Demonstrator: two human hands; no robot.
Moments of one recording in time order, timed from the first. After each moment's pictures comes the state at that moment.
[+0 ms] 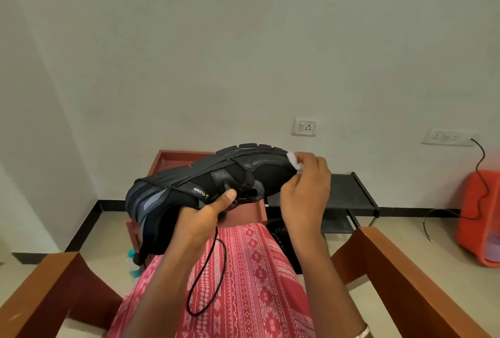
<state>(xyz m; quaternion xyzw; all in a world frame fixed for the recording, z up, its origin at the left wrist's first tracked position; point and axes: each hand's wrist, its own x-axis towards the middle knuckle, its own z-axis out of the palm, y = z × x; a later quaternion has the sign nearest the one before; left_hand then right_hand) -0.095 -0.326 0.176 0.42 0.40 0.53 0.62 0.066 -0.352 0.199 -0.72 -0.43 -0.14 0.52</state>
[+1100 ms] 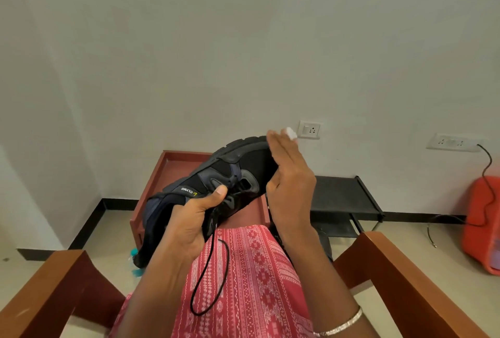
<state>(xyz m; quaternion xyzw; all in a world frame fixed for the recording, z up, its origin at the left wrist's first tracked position) -0.110 -0.321 0.184 0.31 0.32 0.51 0.73 0.045 -0.338 0.210 -0.59 -0.58 -0.22 0.51</state>
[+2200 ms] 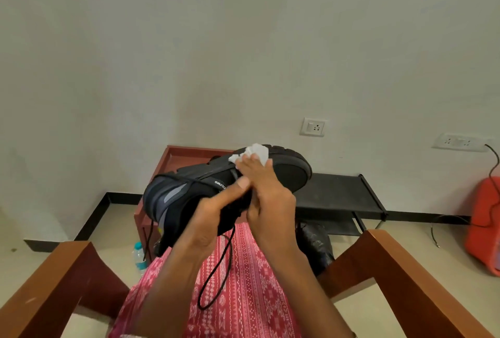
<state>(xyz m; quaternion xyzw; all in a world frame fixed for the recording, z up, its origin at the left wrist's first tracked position) -0.099 -0.342 0.197 0.46 0.31 0.47 0.69 0.015 -0.356 0.180 -0.55 -0.65 -0.10 0.51</state>
